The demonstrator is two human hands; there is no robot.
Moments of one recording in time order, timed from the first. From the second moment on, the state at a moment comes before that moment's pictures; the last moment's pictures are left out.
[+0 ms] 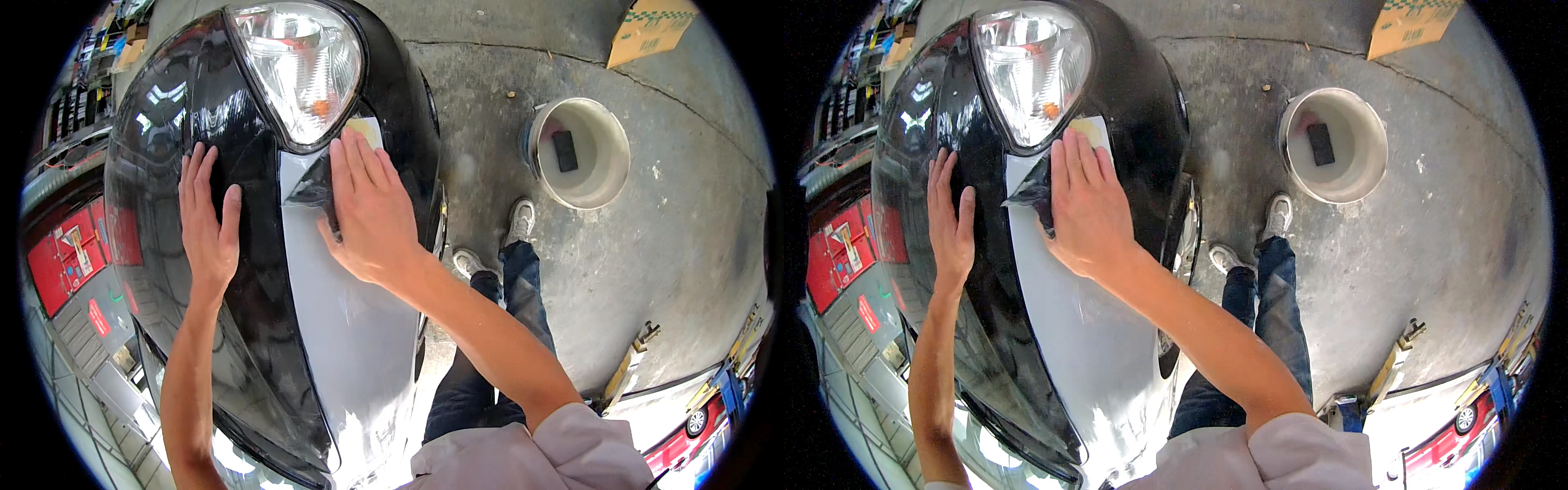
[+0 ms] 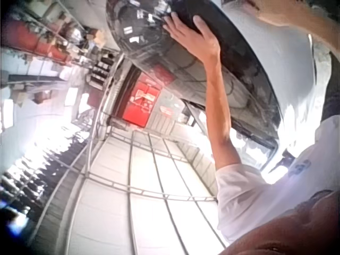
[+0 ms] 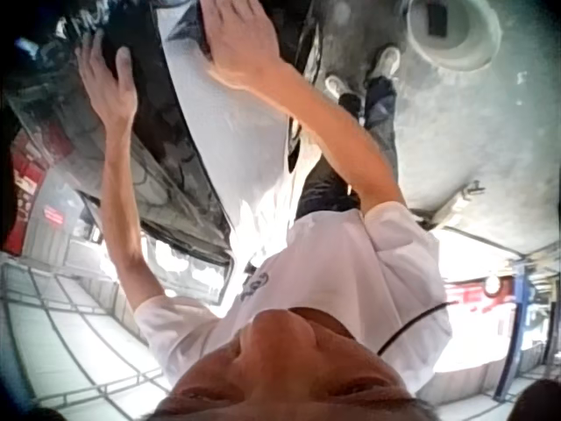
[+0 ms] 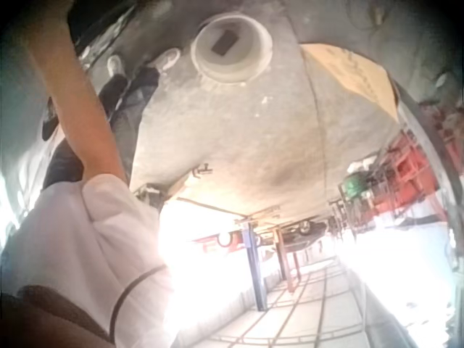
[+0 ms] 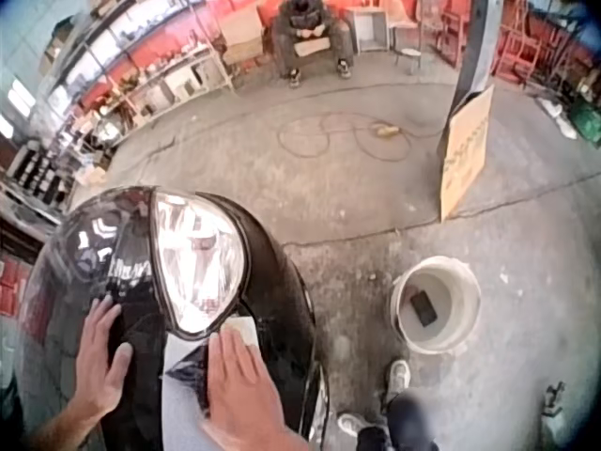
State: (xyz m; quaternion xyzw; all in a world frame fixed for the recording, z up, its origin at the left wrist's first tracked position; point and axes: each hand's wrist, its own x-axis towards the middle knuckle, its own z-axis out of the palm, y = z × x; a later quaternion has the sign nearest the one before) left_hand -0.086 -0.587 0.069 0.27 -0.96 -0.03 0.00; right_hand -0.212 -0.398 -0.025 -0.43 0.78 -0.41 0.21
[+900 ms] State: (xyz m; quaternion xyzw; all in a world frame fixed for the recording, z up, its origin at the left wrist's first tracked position) left_hand -0.086 -0.582 0.074 0.26 -0.96 -0.01 0.00; right_hand -0.184 -0.348 0.003 -0.46 0.71 -0.44 0.30
